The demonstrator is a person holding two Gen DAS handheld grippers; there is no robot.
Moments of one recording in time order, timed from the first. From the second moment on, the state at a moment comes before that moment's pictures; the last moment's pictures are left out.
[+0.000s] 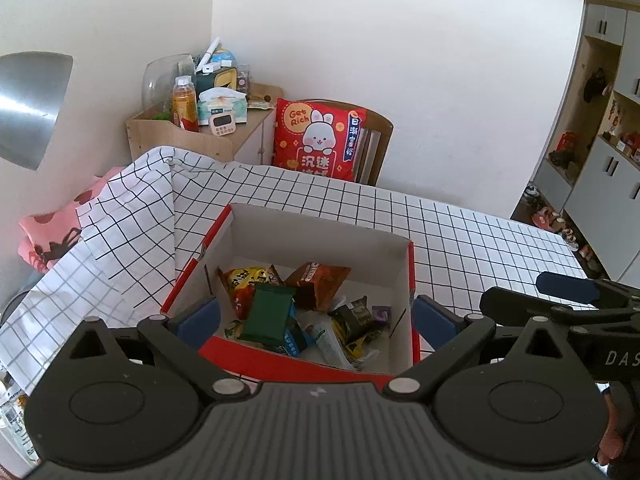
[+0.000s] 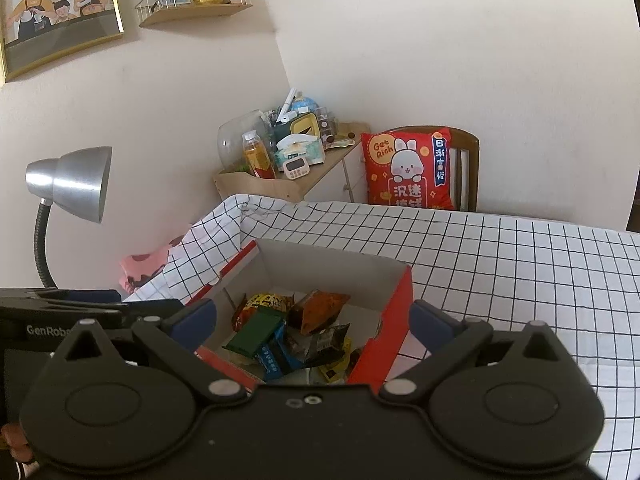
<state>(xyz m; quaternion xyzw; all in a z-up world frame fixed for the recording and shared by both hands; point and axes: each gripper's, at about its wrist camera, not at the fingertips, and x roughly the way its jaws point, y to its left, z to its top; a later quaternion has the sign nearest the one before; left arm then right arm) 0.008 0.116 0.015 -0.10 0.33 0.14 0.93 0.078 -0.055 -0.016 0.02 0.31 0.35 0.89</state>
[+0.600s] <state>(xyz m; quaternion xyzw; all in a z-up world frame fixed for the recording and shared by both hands) 0.006 0.111 0.018 -0.10 0.33 0.13 0.93 0.080 -0.056 -0.016 0.02 0.31 0.33 0.89</state>
